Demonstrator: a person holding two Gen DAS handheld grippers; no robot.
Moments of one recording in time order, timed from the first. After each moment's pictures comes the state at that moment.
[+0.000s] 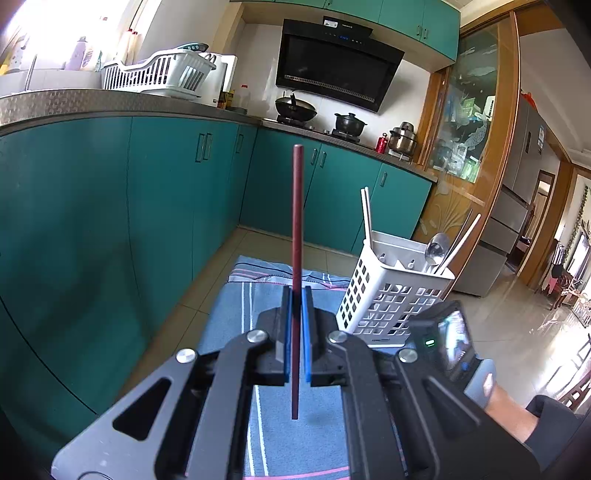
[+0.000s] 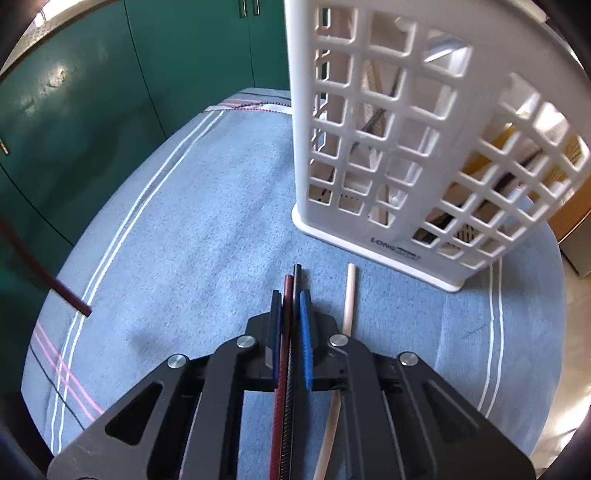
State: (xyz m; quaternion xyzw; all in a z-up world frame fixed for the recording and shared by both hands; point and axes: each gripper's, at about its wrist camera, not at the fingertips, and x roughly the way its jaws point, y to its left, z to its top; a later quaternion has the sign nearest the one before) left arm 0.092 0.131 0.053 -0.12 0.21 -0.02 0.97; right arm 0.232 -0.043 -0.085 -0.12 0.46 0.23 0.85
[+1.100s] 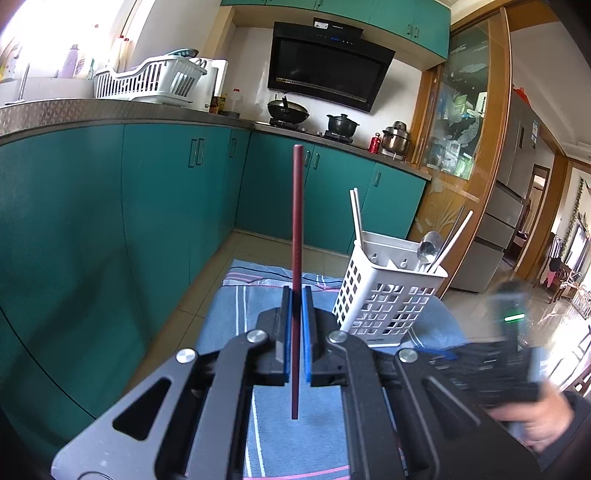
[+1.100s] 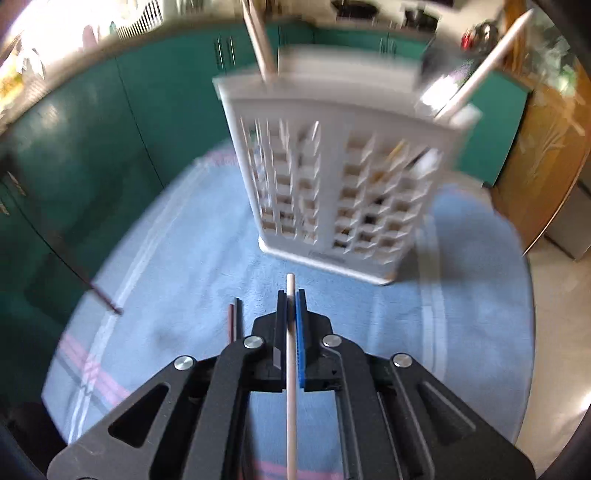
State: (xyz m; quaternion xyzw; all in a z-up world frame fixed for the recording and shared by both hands) left arm 0.089 0.120 0.054 -0.10 0.21 -0.03 0.97; right arm 0.189 -0.113 -0.029 -0.07 0.39 0.22 0.89
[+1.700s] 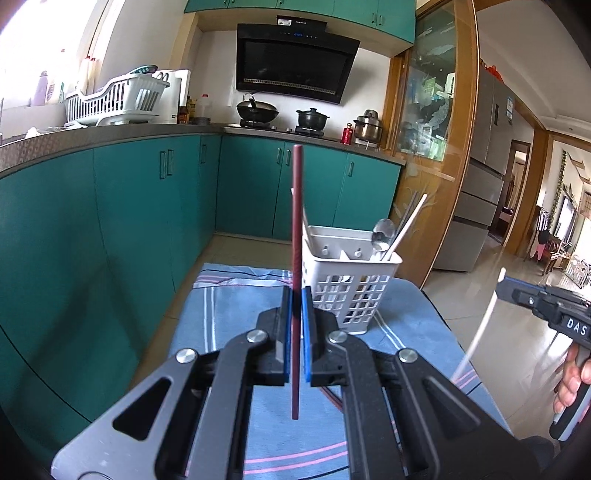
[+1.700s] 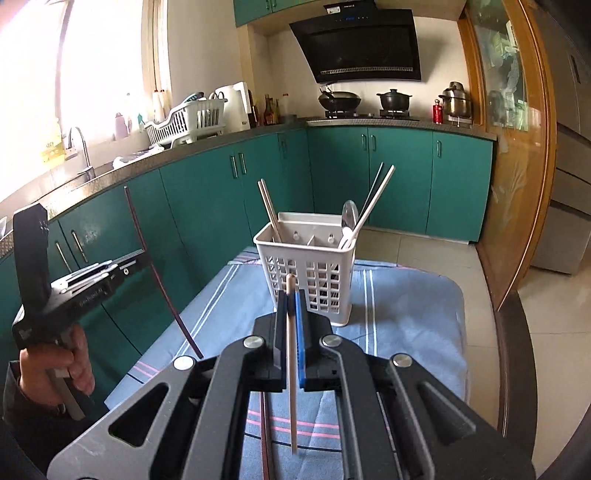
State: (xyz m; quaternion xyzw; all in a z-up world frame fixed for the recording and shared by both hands) left arm 0.067 0.067 0.078 -0.06 0.21 -0.07 0.97; right arm 0.077 -0.204 0.089 0.00 0.25 0.24 0.94
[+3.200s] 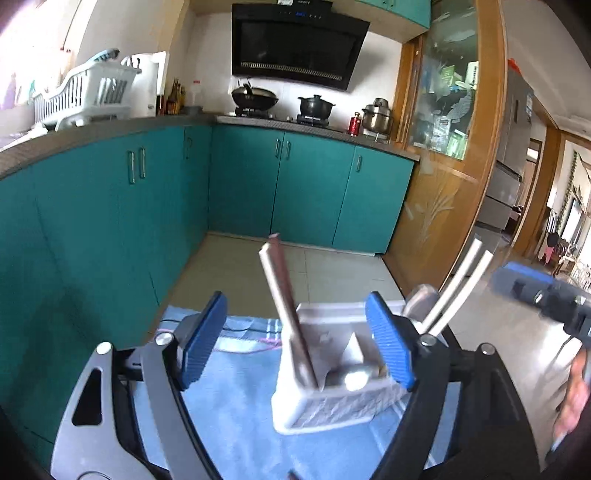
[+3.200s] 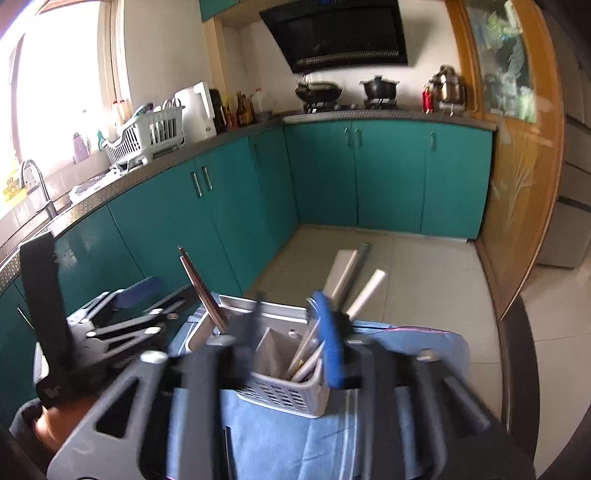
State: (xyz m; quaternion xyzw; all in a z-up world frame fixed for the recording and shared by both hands) left arm 0.231 0.037 0.094 -0.06 0.24 -0.06 0.97; right arm 0.239 -0.191 0.129 0.02 0.26 0.20 0.94
